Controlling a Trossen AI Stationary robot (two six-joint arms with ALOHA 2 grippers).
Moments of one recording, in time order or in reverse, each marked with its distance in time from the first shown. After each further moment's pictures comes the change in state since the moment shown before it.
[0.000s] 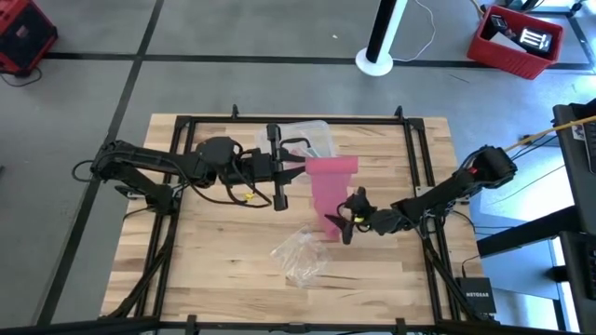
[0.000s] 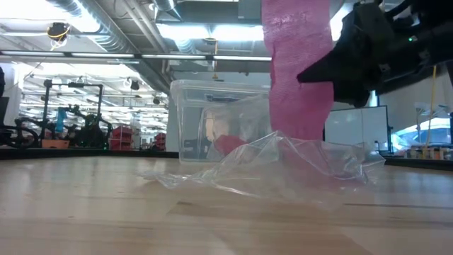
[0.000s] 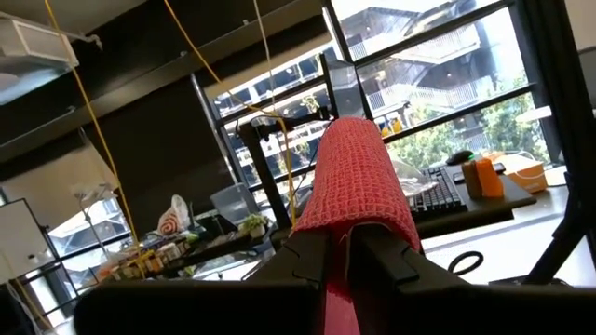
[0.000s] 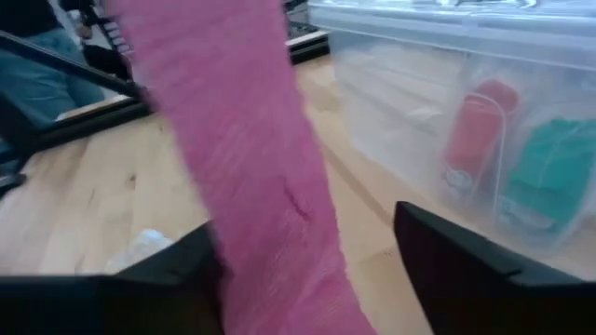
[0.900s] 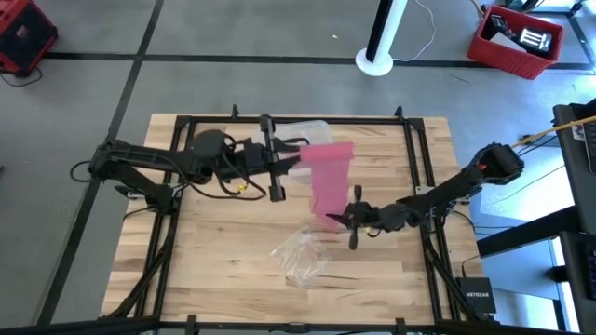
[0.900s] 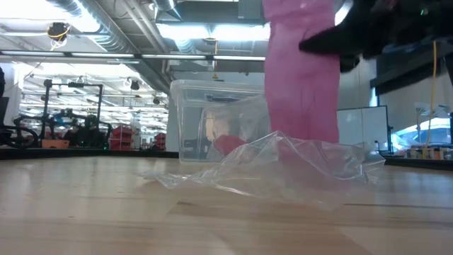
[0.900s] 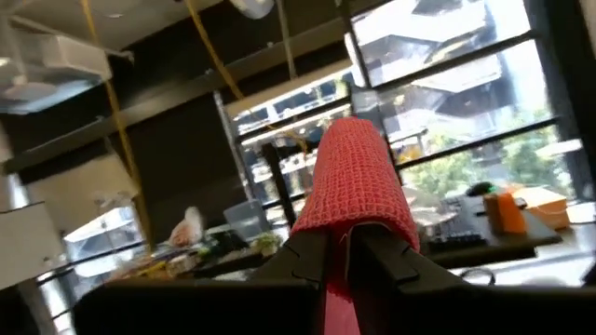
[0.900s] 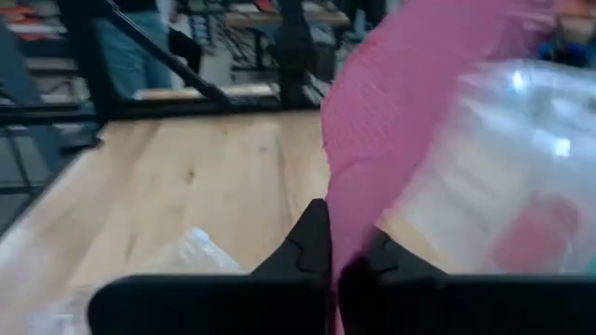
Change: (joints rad) left arm 0.023 -0.033 0.000 0.050 -0.017 -0.030; right arm 0.000 -0.117 0.020 0.036 -0.162 -0.371
